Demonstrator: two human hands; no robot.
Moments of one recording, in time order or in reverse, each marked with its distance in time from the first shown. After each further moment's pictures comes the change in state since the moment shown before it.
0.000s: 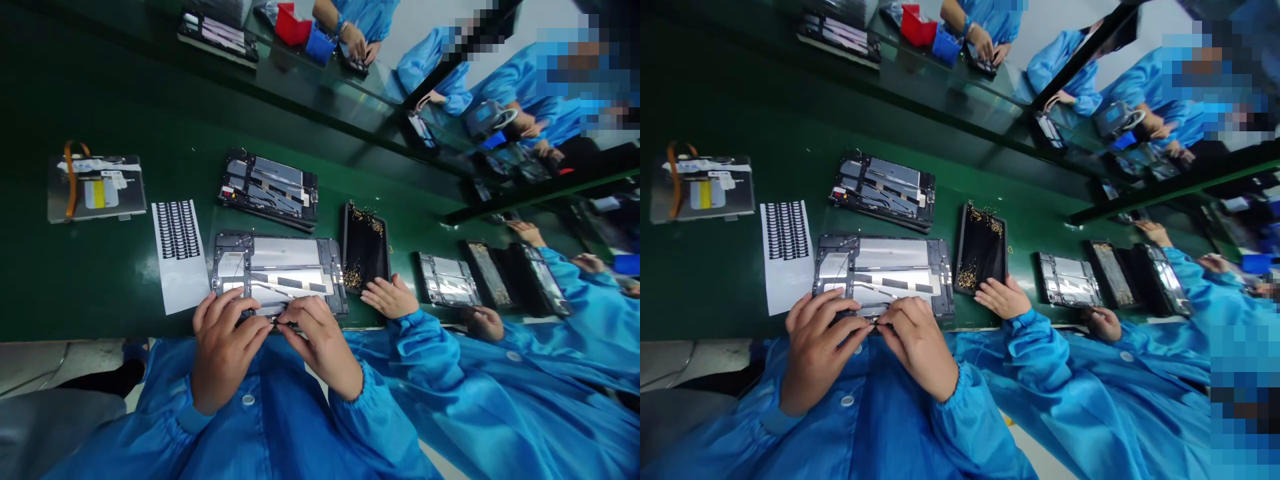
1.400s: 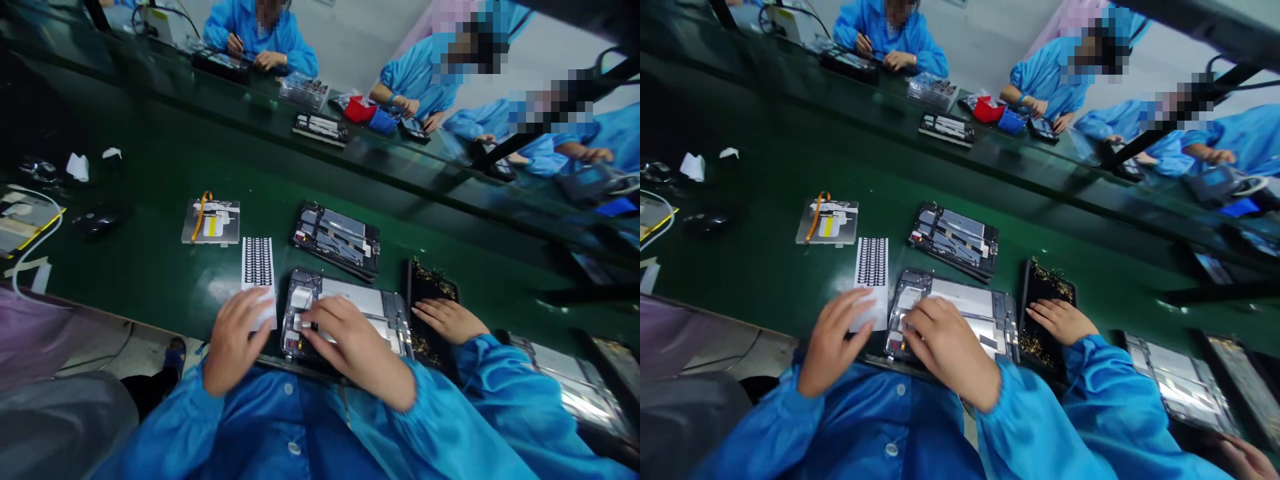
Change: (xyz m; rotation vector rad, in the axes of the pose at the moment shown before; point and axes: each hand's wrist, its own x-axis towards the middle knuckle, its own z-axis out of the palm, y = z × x) left_hand -0.002 -0.077 -0.056 0.084 0.127 0.015; right_hand 0.099 -0.038 0.004 -0.142 -0.293 -0.320
